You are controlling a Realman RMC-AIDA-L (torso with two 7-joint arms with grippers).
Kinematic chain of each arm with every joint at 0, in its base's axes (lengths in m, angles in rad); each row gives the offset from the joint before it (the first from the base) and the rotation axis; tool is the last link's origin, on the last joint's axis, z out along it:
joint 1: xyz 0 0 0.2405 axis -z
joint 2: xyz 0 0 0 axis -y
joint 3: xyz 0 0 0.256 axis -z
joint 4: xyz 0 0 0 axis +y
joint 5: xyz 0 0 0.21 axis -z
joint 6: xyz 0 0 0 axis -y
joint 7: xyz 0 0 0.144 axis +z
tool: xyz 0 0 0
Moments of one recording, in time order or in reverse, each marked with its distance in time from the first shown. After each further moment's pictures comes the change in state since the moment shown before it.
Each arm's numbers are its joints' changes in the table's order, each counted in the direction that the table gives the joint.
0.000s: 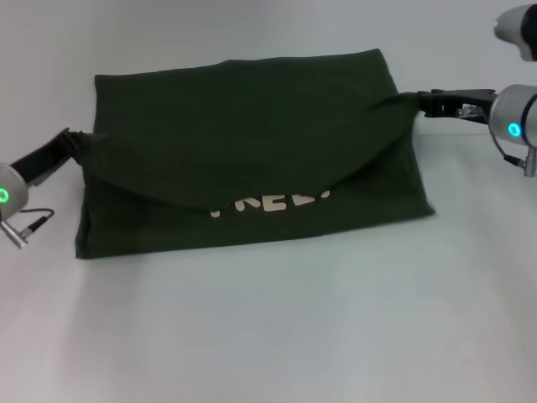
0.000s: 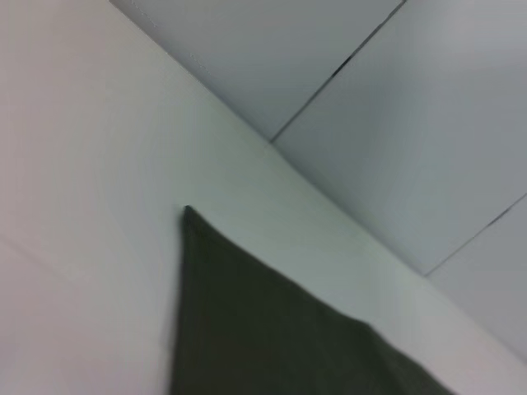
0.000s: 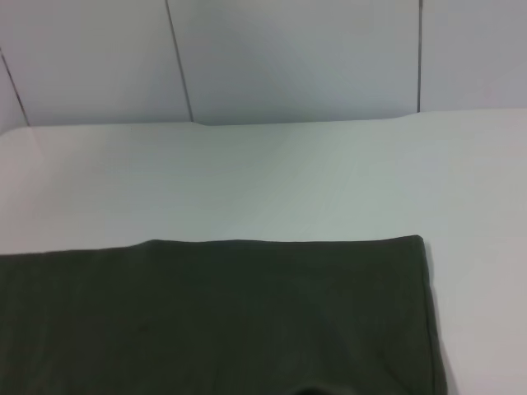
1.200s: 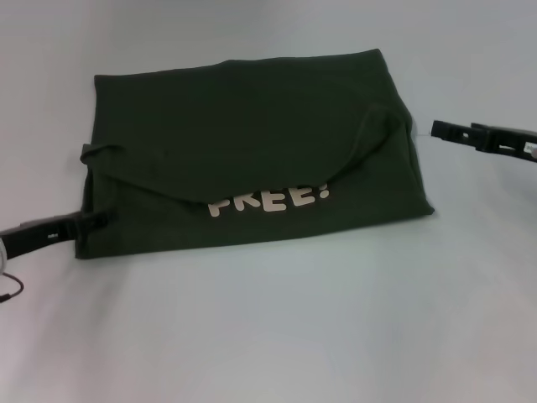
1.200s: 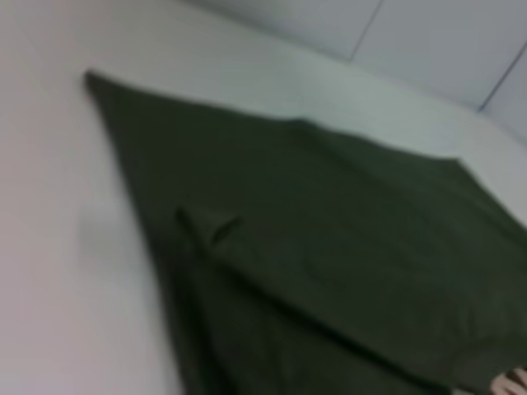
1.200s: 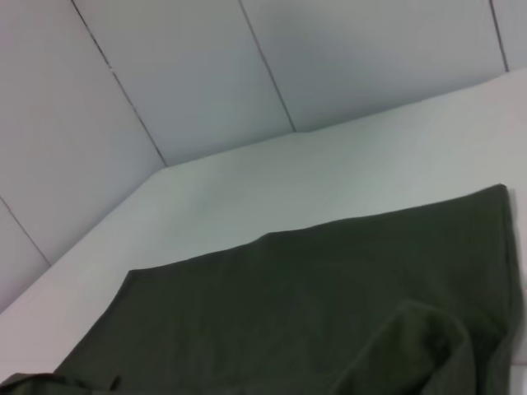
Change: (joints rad) left arm -0.165 0.006 -0.270 0.201 -0.215 -0.283 0.001; right arm 0.273 0.068 0.039 -0.155 -0.265 0.507 0.005
